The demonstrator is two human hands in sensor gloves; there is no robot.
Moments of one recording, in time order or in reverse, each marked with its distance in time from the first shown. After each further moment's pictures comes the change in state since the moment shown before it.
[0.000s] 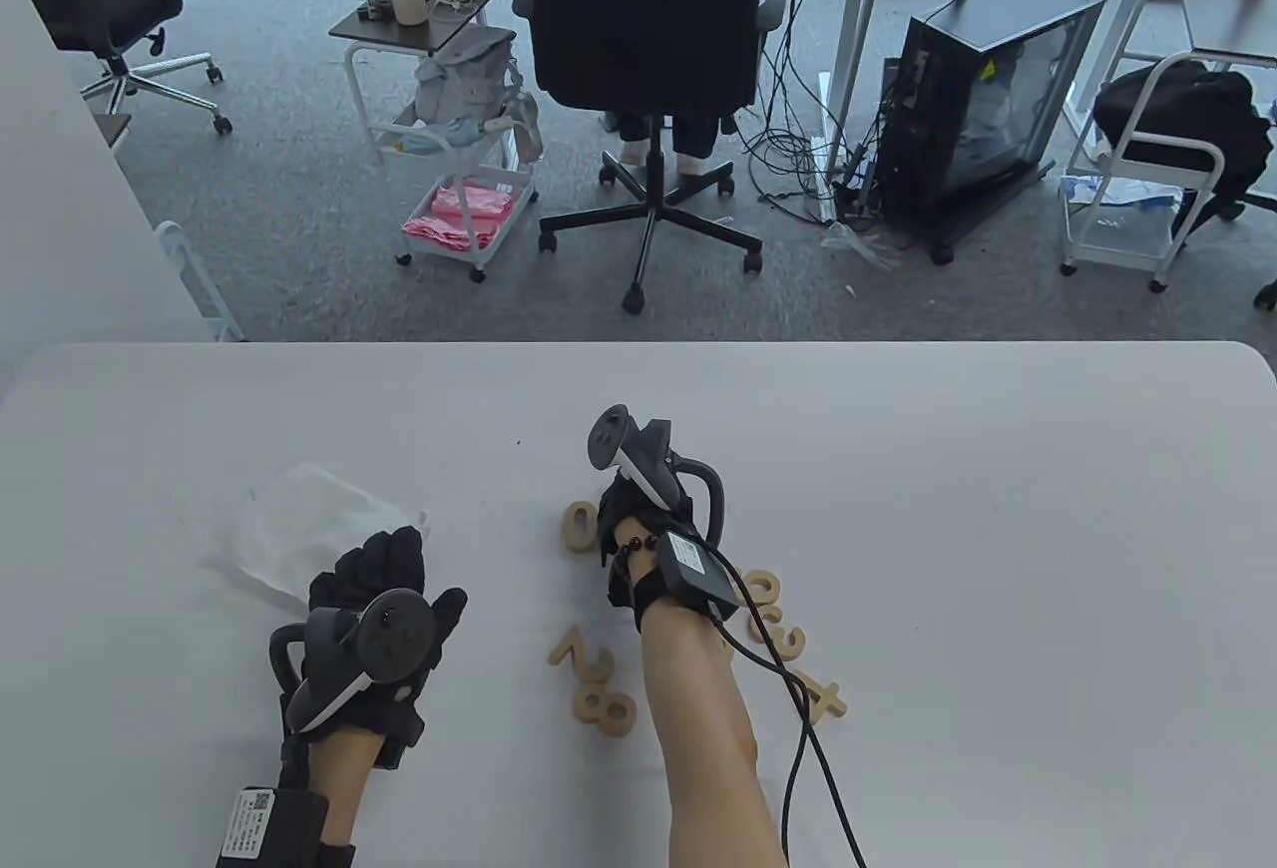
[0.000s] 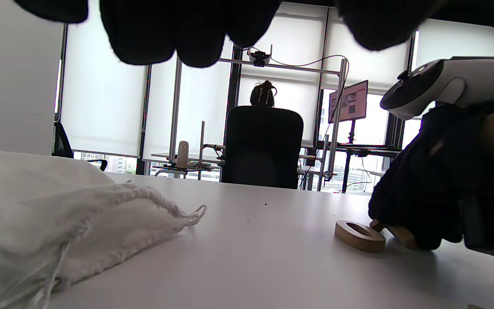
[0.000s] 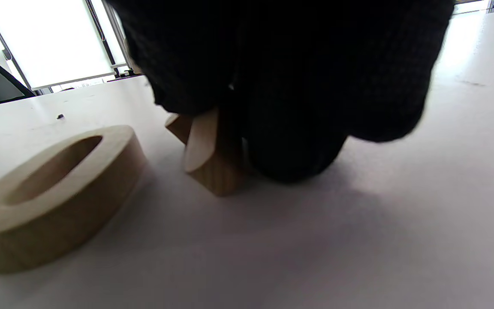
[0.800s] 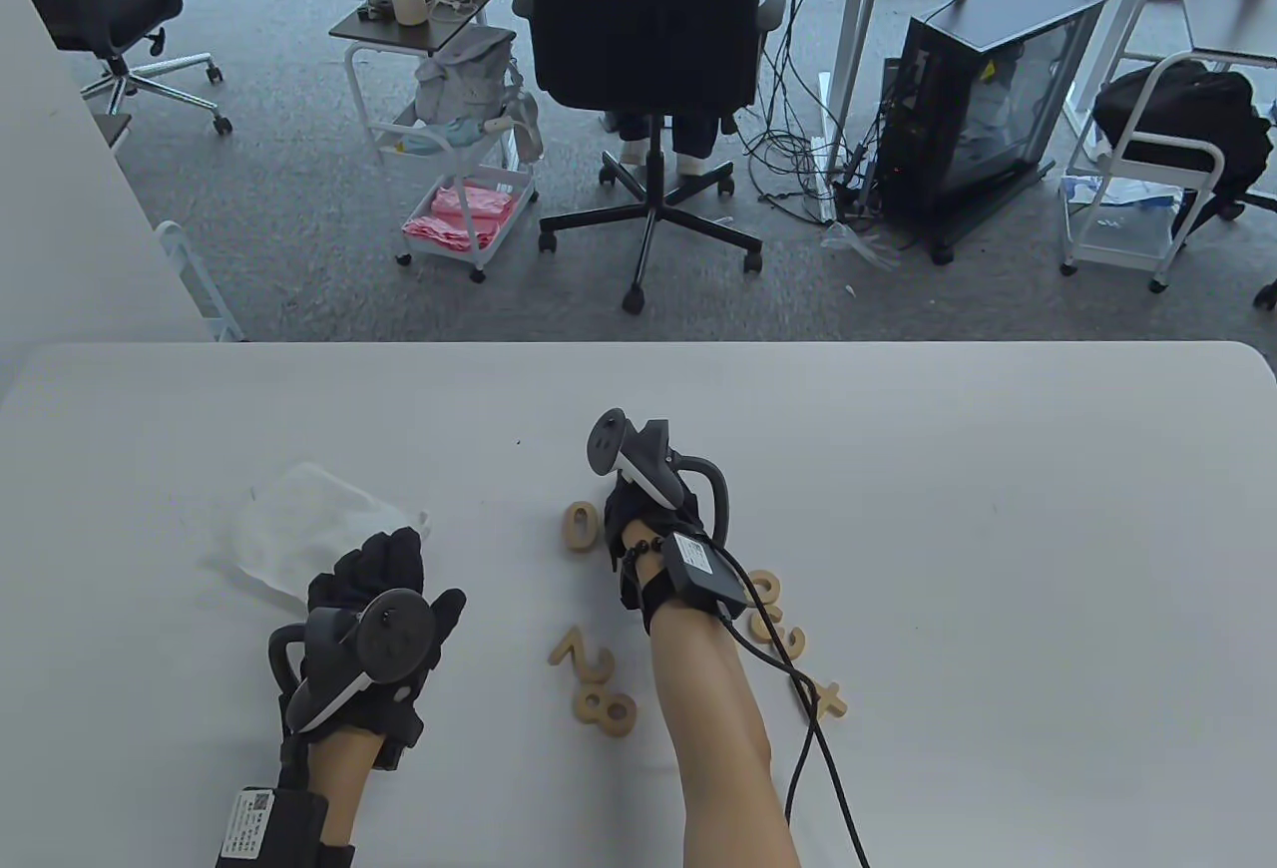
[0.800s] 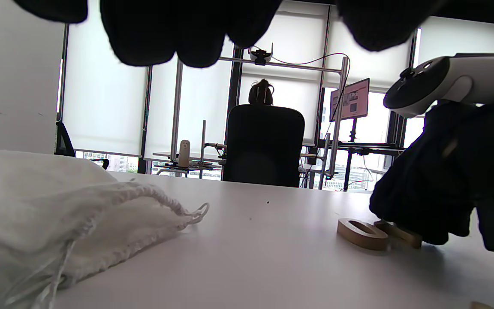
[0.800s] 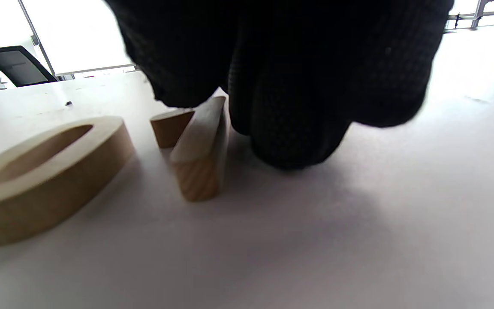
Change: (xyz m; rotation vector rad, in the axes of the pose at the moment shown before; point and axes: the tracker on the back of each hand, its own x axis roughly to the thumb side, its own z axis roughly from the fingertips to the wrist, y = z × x) left_hand -0.001 -0.001 0.000 -0.005 0.005 -0.005; right_hand -0.002 -0.004 0.001 -0.005 -0.073 0.063
